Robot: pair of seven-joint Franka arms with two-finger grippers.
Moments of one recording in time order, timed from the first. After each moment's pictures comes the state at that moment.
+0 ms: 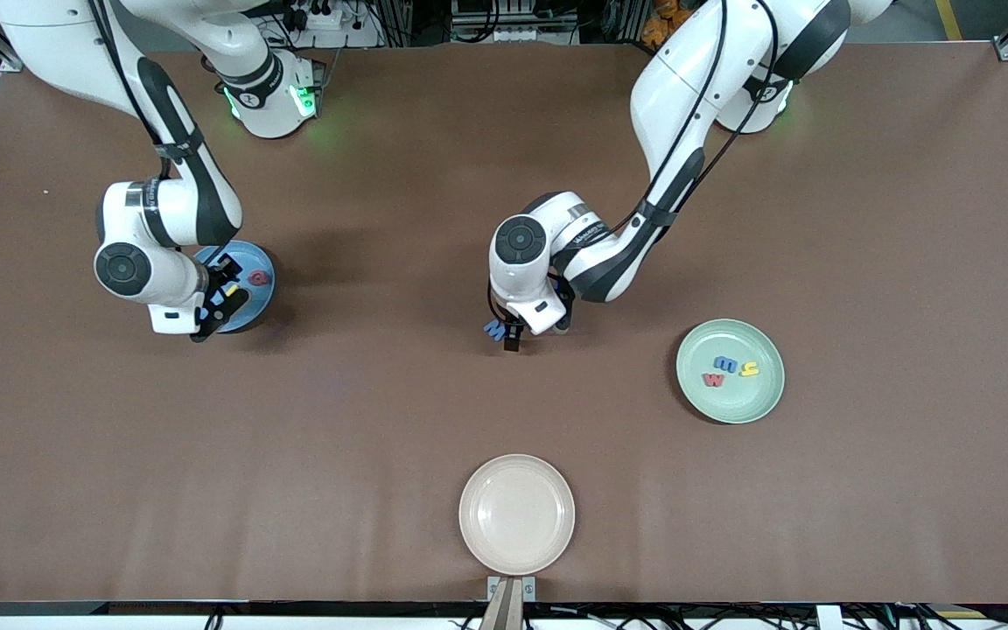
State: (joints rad) left arm -0.61 0.87 -0.24 -1.48 0.21 2.34 -2.35; right arm 0.18 0.31 -0.18 -2.28 -0.13 2.28 -0.70
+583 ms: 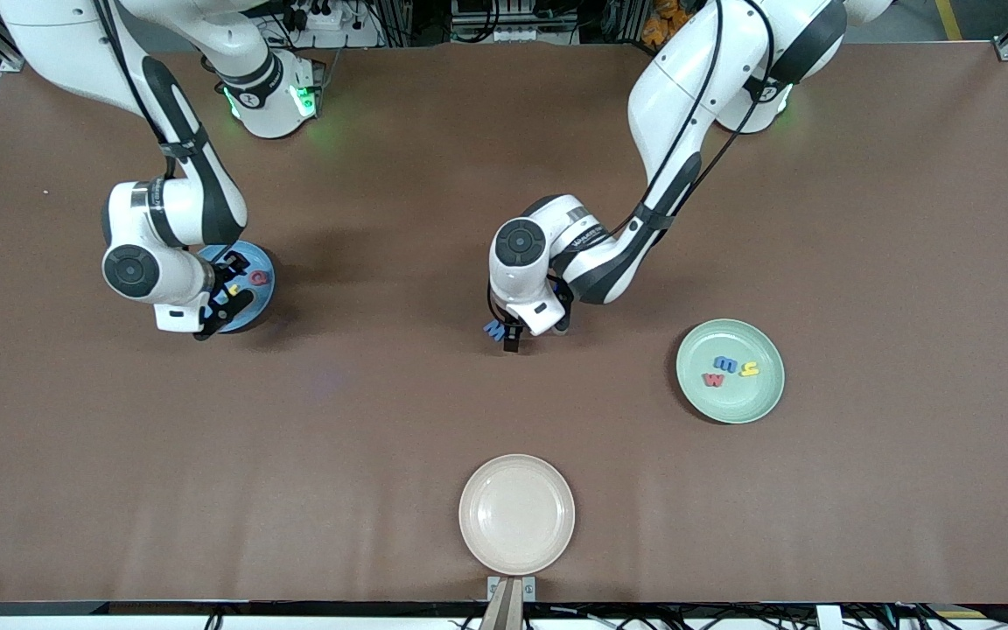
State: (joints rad) left arm -0.61 0.88 -0.24 -1.48 0.21 2.35 -2.36; right arm 0.20 0.31 -0.17 -2.27 -0.12 2.23 -0.59
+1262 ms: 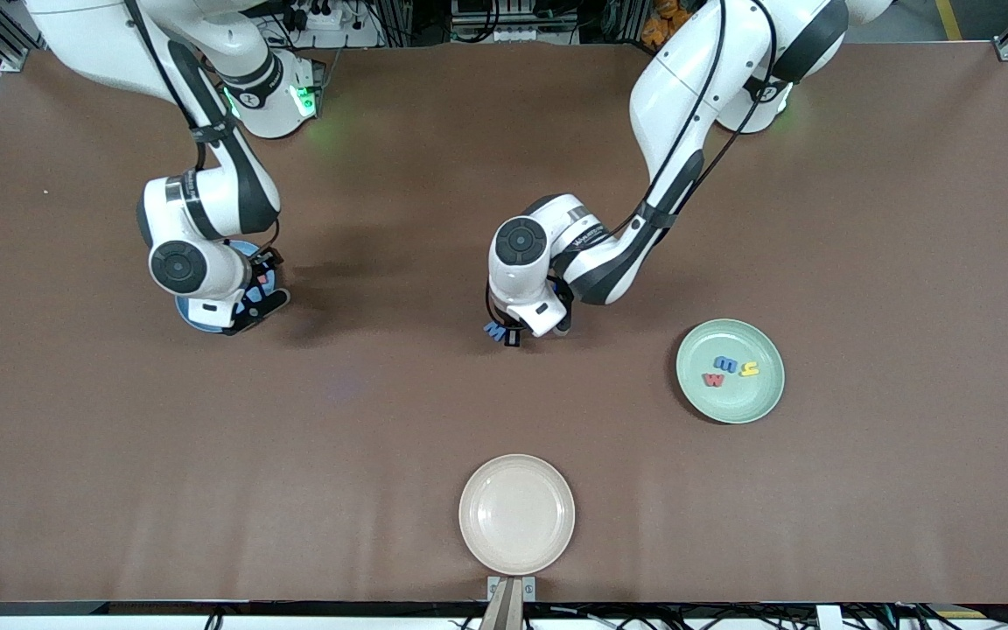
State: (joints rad) left arm -0.61 0.87 -0.23 -1.46 0.21 2.35 -2.41; right arm 0.21 0.28 -0.04 -2.26 -0.12 2.15 -0.30
